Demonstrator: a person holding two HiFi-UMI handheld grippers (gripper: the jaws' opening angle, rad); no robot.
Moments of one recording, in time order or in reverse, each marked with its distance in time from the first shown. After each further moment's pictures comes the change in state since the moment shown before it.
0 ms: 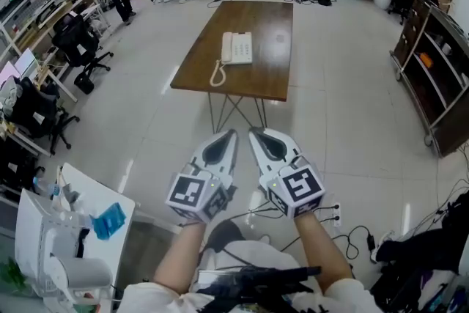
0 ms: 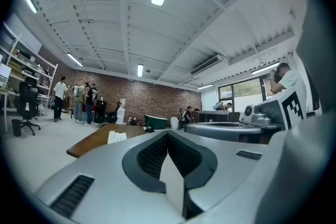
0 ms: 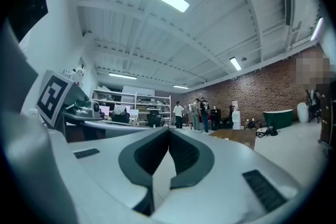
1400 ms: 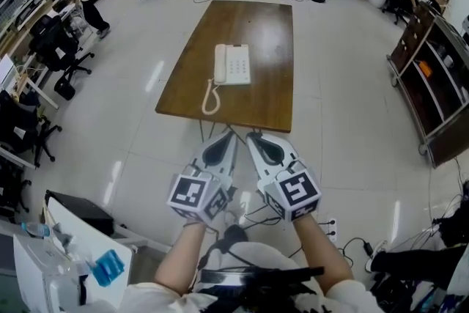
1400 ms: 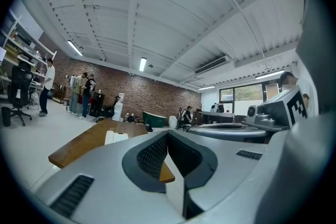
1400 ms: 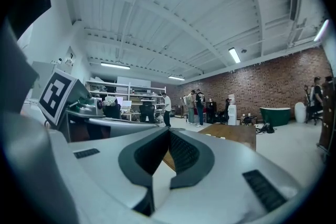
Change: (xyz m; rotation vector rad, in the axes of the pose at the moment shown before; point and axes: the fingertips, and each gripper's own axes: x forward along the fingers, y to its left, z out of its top) left arm 0.138 0.114 -0.033 -0.090 0.035 -0.047; right arm 0.144 -0.097 -0.024 -0.003 0.102 -0.048
